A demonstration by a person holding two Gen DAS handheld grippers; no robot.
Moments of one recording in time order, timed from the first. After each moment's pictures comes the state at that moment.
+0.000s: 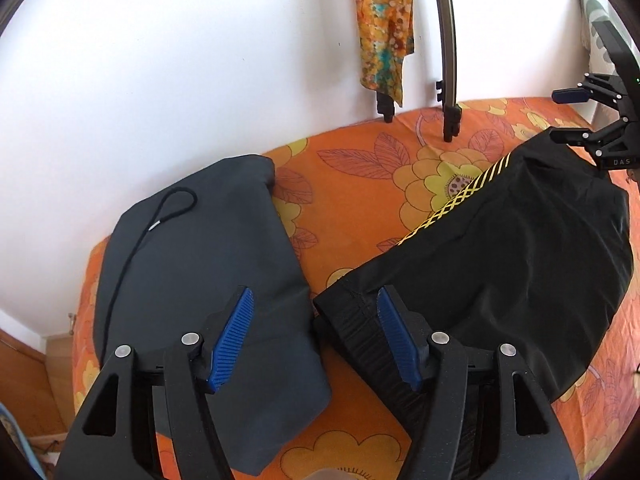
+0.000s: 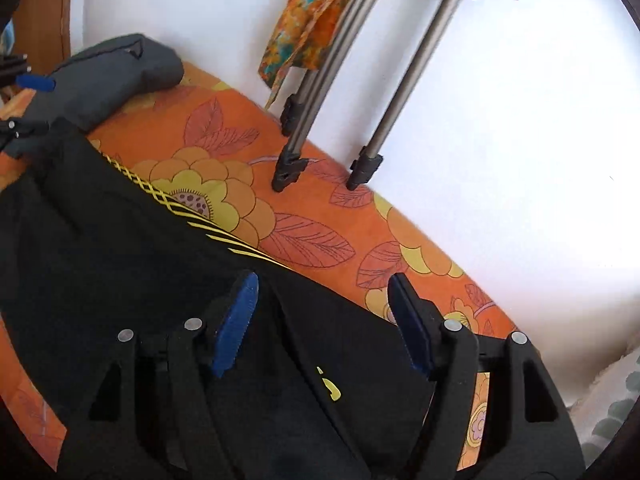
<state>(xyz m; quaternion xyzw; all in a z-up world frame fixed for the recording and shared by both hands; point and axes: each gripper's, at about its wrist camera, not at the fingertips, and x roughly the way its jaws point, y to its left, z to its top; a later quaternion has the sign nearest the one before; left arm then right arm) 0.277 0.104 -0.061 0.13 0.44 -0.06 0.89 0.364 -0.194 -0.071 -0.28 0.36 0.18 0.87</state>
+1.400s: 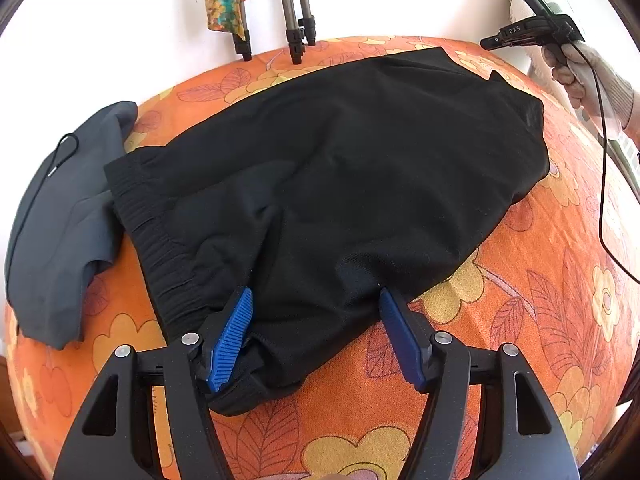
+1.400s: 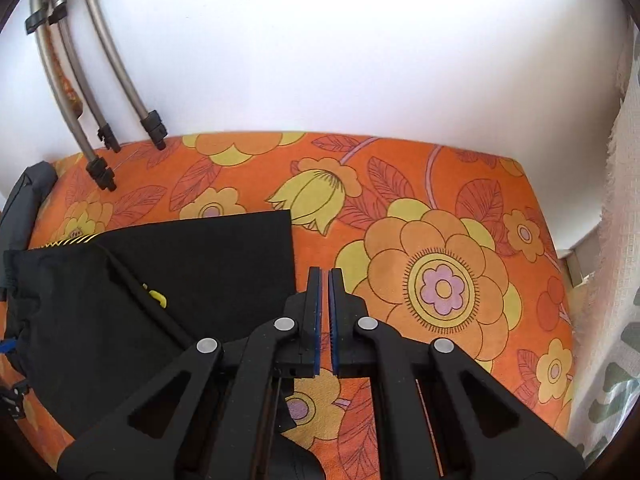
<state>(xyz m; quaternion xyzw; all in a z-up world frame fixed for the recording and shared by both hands) 0.187 0.007 -0.125 0.12 0.48 -0.16 0.85 0.396 -0.396 -0.105 -0.01 0.46 0.04 0.89</state>
